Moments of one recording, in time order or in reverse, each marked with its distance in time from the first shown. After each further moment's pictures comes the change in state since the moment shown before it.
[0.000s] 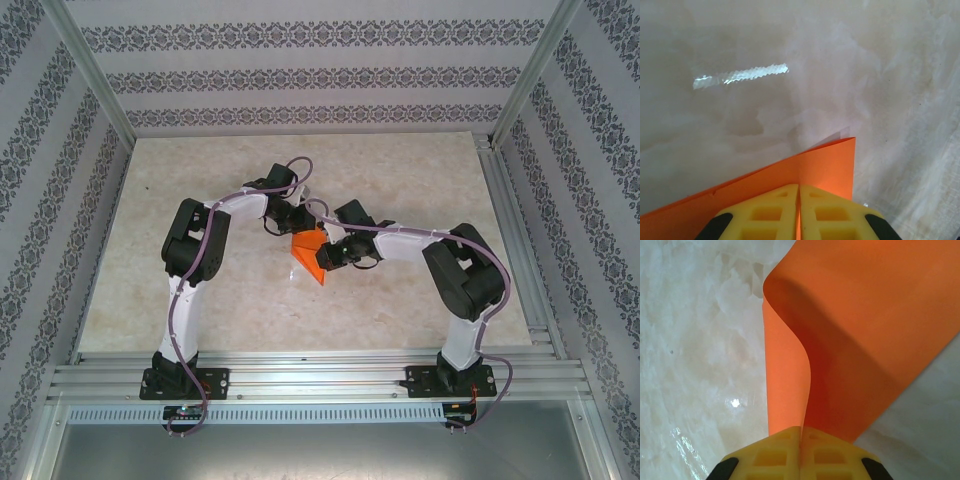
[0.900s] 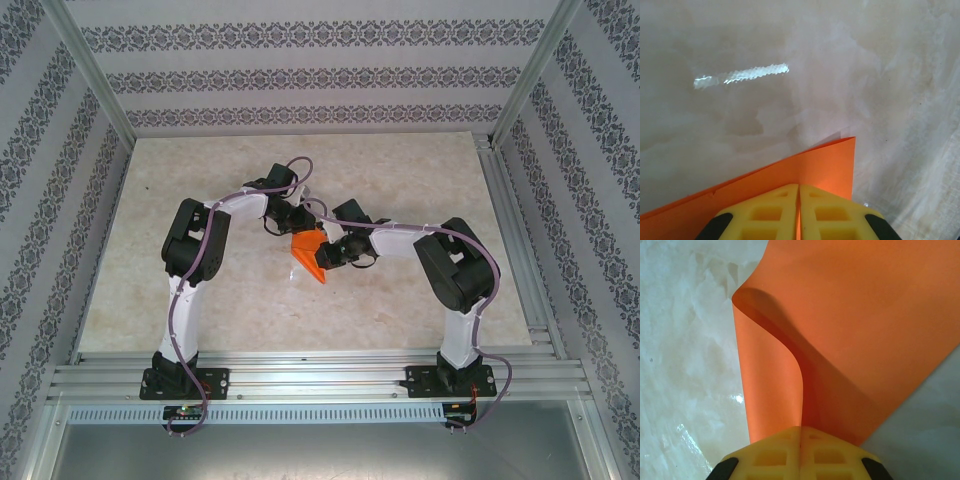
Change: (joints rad) left arm 0.000 0.000 0.002 -0.003 -0.001 0.003; right arm -0.013 0.066 0.035 0.000 -0.008 0.000
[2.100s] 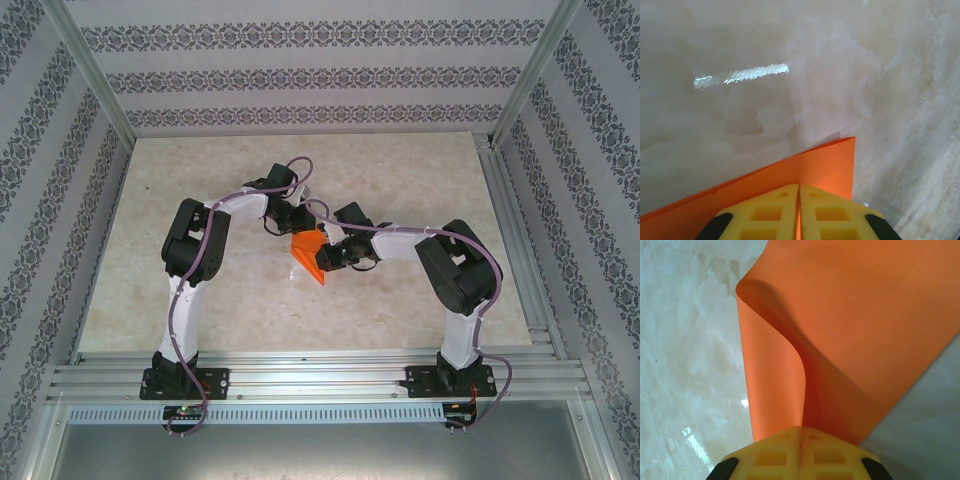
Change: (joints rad) left arm 0.000 0.000 0.000 -0.001 0.000 0.000; right arm 0.009 -0.021 -0.045 0.049 0.000 0.047
